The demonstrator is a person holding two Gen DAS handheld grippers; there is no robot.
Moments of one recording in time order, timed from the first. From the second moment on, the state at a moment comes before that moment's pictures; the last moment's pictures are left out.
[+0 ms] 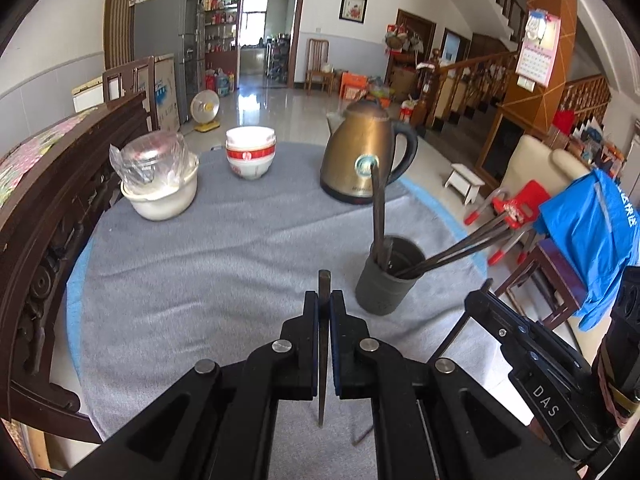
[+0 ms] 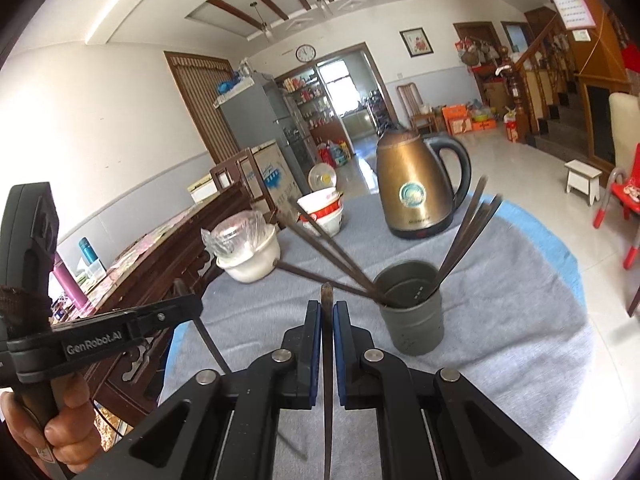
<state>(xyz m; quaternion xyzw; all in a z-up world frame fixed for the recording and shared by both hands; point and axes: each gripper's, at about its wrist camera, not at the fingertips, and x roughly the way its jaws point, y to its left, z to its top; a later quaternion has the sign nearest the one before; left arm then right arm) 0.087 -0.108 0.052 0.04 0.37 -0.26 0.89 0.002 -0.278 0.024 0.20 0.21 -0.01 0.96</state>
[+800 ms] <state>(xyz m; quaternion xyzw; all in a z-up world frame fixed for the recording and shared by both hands) 0.075 -0.145 0.113 0.02 0.30 -0.30 0.91 -0.031 -0.318 0.081 0.18 0.12 -0.07 0.97</state>
